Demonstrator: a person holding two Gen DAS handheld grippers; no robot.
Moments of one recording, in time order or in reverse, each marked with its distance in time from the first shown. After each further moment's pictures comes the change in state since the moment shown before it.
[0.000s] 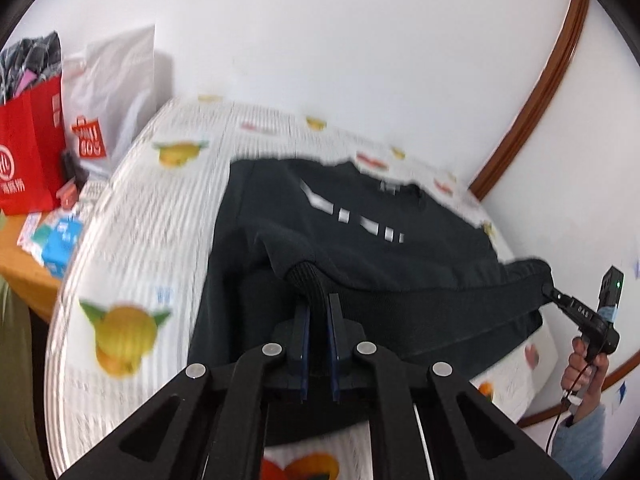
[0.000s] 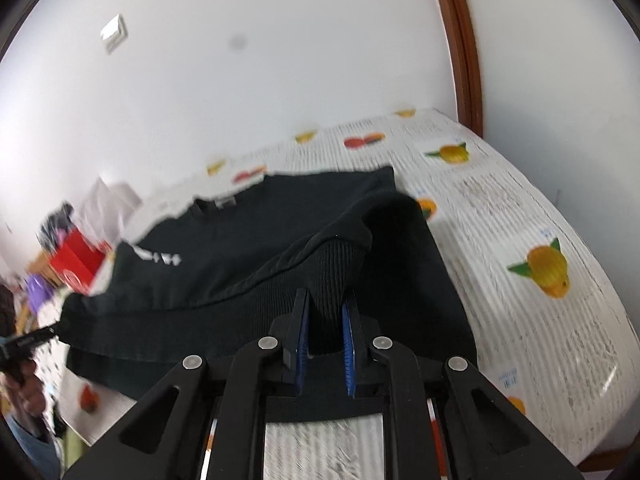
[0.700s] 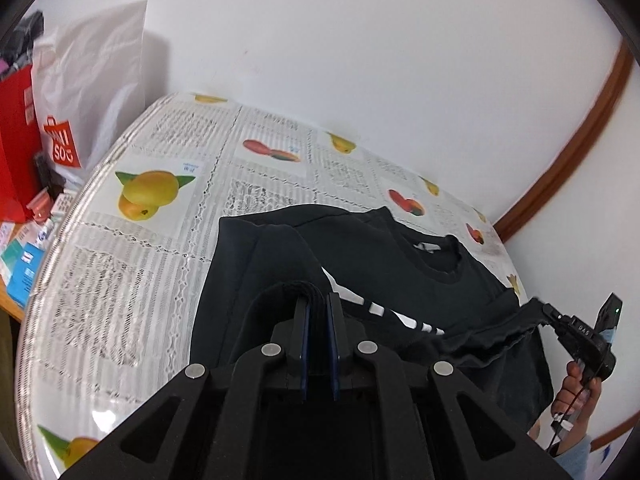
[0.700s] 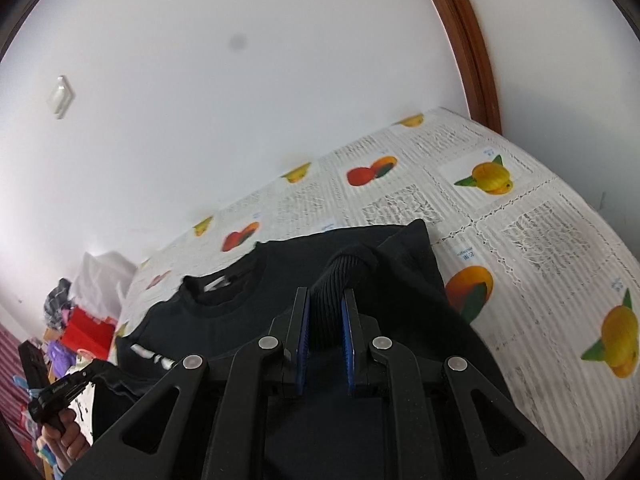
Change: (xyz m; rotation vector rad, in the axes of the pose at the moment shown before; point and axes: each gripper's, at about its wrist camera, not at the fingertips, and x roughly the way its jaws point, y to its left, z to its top) left arm 0.097 0.028 0.078 -0.119 0.038 0.006; right arm 0.109 -0.013 0.079 0.172 0.013 0.012
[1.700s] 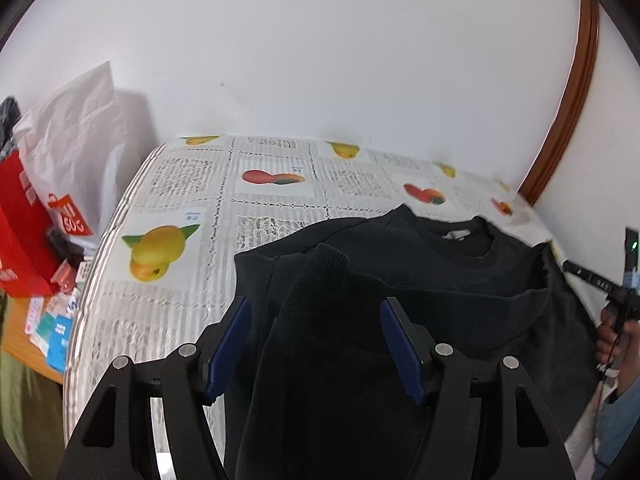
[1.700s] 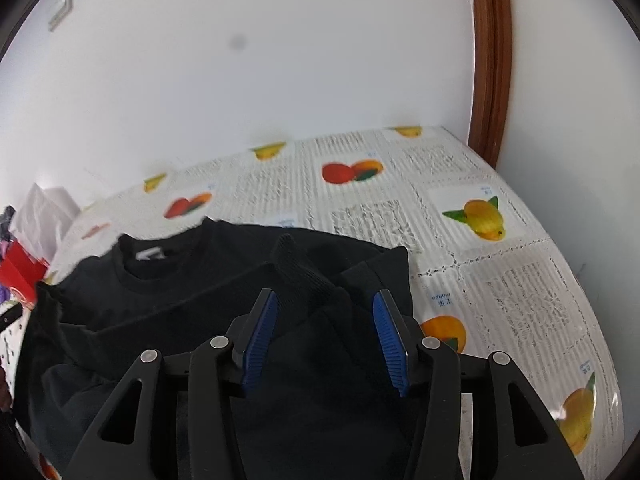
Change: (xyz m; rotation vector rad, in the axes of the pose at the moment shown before) left arm 0.015 -0.024 0.011 0.255 -0.037 0.154; right arm 0.047 0.013 0.011 -0.274 0.056 -0.194
